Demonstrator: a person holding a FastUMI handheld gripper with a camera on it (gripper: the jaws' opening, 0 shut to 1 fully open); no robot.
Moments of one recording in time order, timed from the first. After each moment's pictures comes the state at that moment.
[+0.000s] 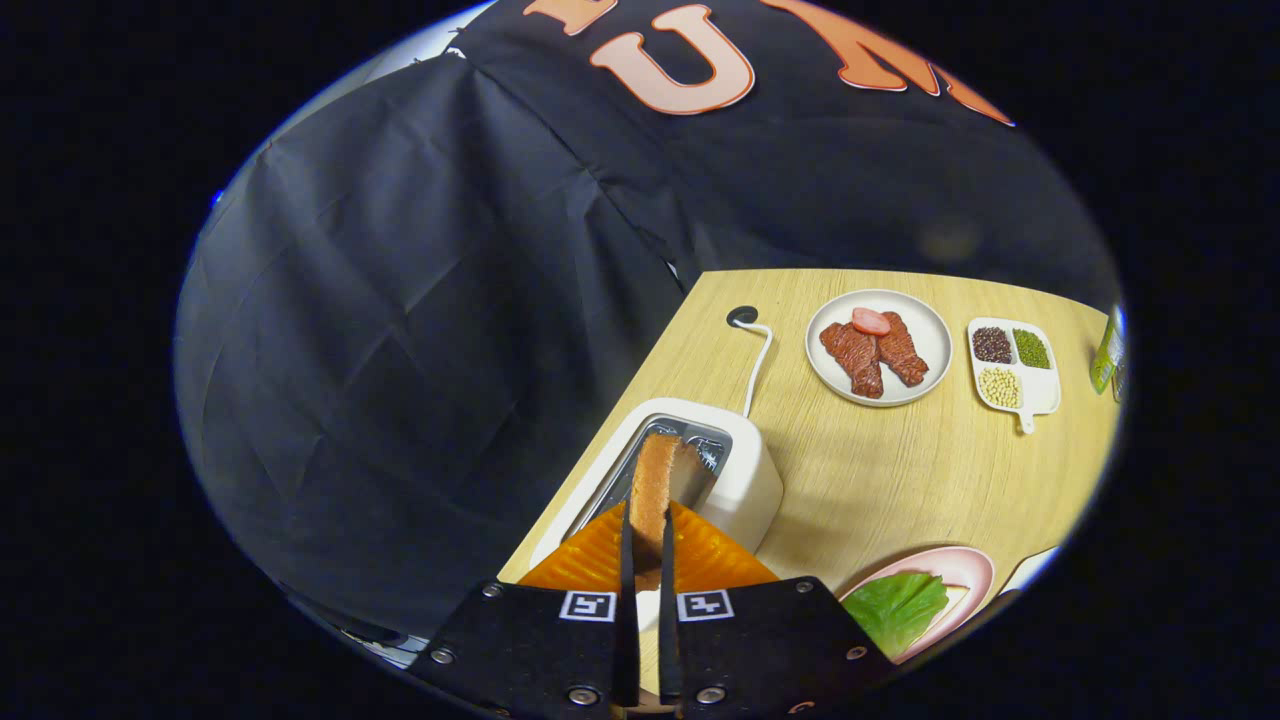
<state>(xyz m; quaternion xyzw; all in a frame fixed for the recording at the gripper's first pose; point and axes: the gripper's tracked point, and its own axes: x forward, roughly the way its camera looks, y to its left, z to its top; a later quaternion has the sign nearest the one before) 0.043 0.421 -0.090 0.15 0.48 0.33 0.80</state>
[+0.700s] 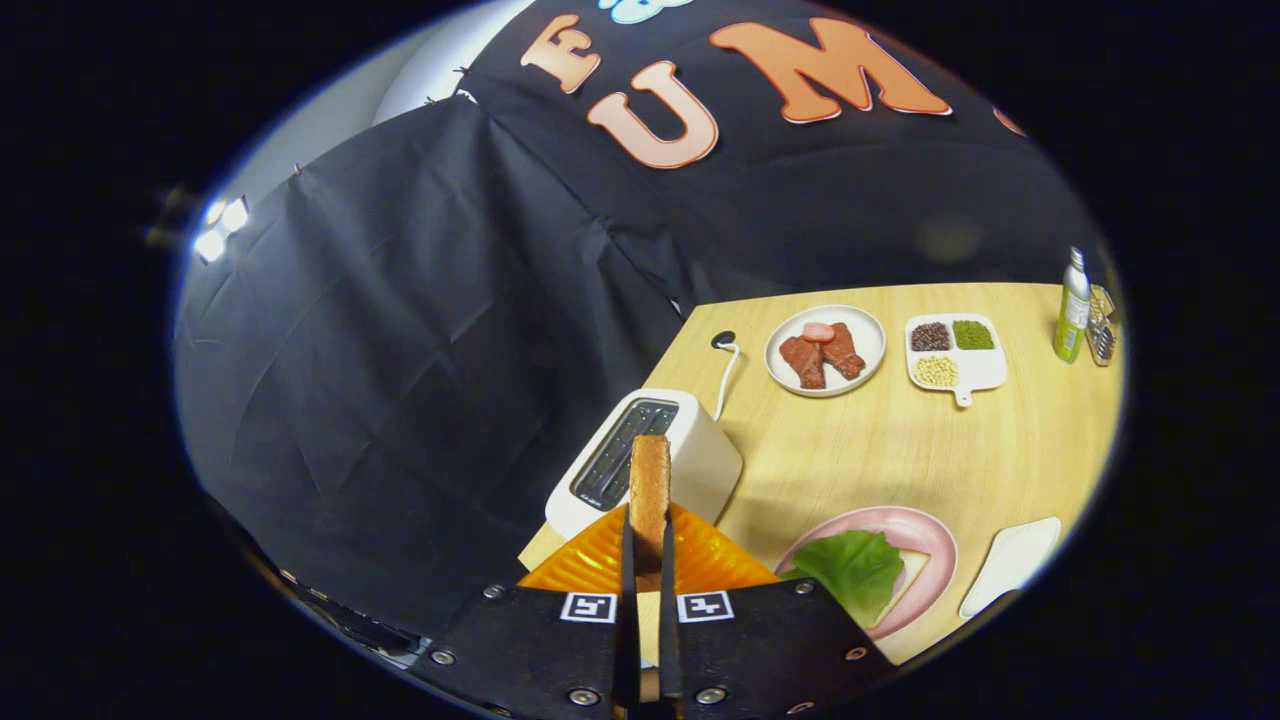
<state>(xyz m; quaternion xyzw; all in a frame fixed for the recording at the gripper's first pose) -0.011 0.301 -0.071 0.20 0.44 0.33 0.81</state>
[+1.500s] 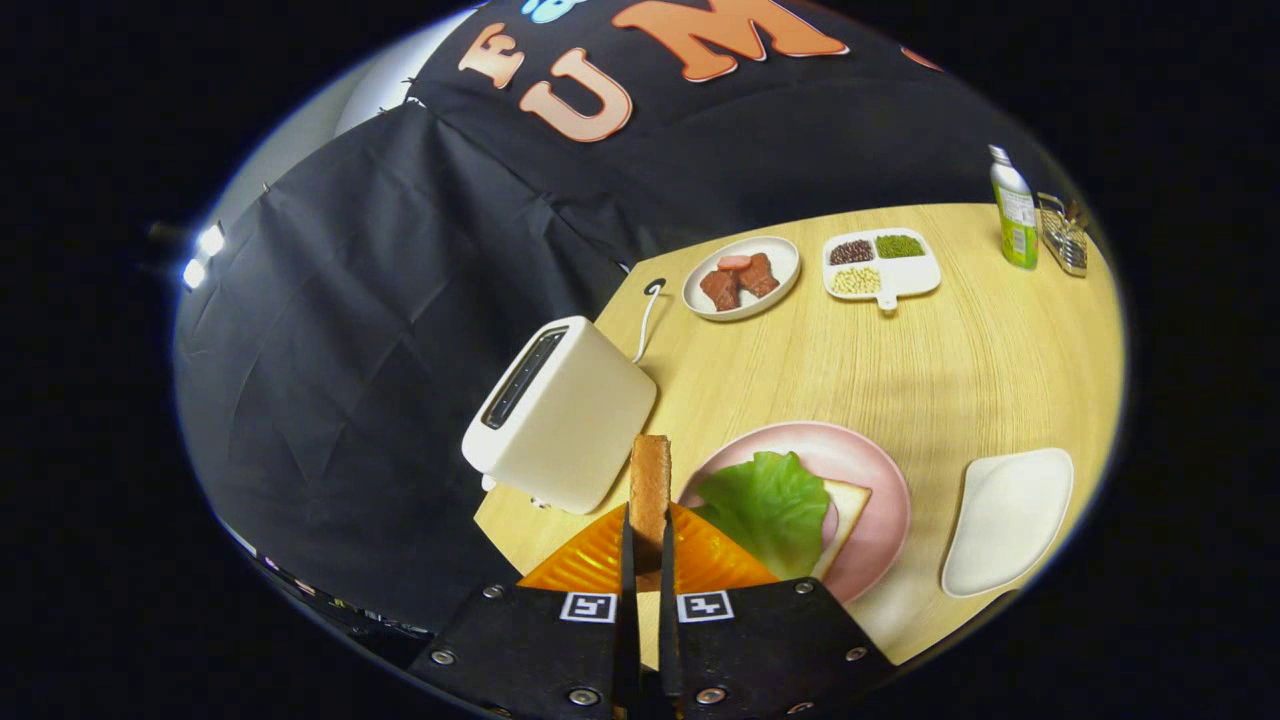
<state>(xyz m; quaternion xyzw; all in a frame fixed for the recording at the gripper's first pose) -0.047 0.225 -0.181 0.22 0.49 0.30 0.79</state>
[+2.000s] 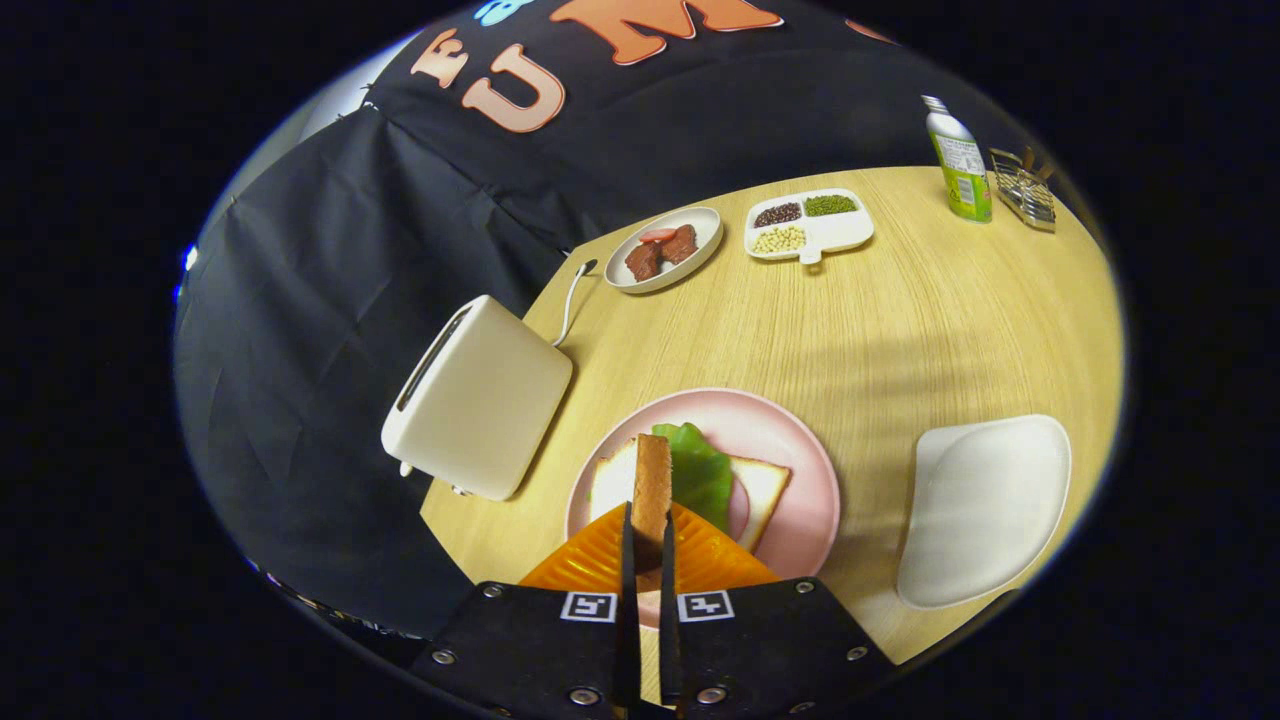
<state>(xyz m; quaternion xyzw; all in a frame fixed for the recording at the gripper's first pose) -0.046 0.185 -0.245 0.19 0.51 0.26 0.80</state>
